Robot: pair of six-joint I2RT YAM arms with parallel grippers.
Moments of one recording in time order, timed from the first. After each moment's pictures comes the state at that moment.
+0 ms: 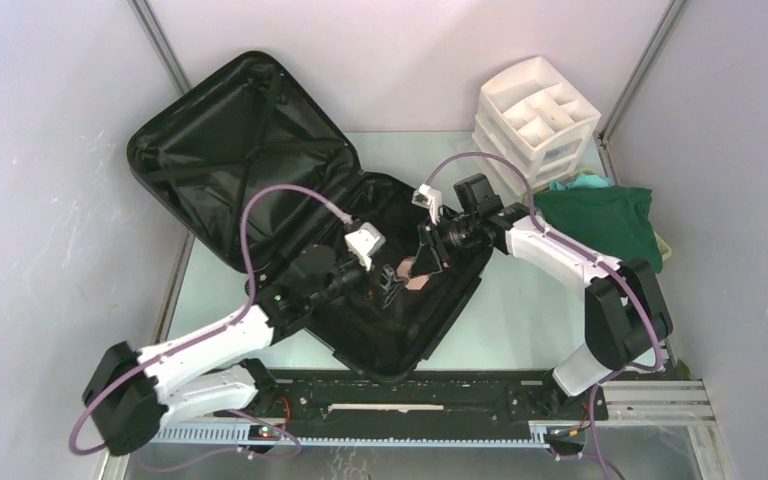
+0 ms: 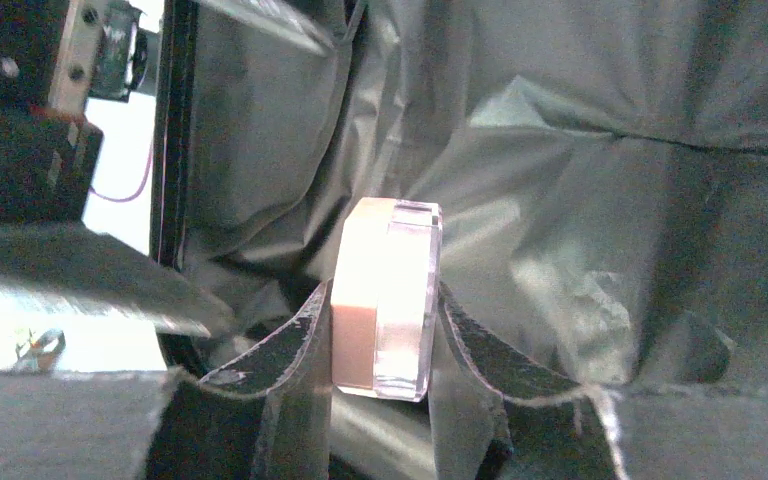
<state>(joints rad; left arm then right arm) -0.82 1.07 0.59 0.20 0.11 -0.05 0.53 1.58 1.13 -0.41 -0.81 0.05</state>
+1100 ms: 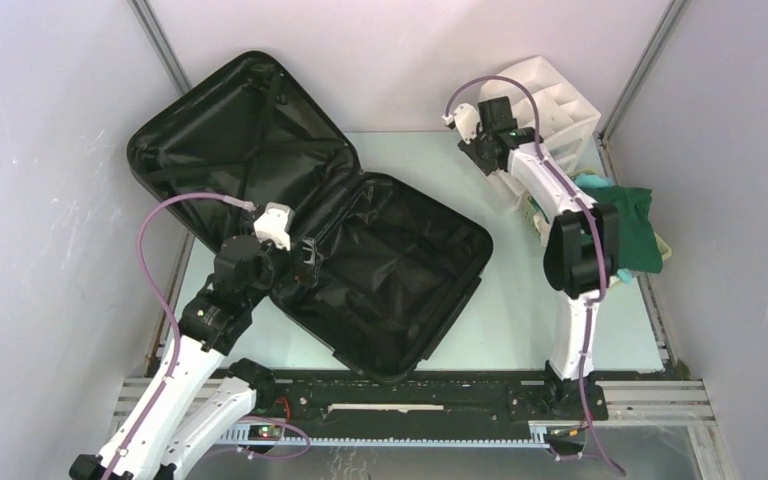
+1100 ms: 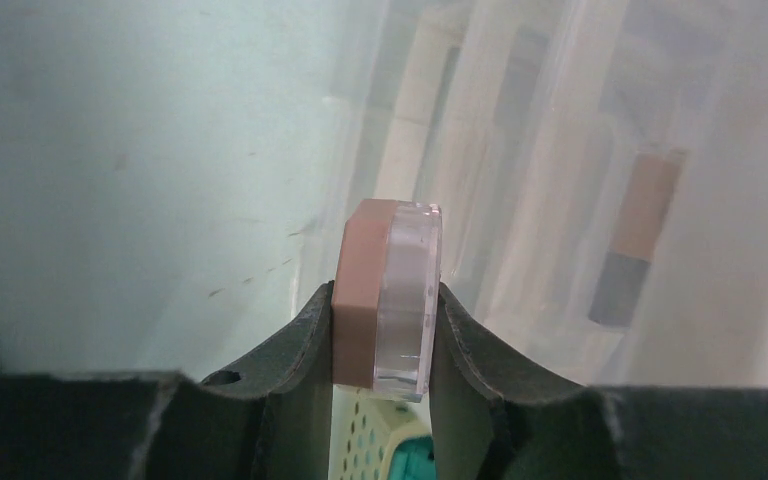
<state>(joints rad) -0.40 0.65 0.73 -0.47 -0.05 -0.08 0.27 2.00 1.83 -0.61 0.03 -0.59</state>
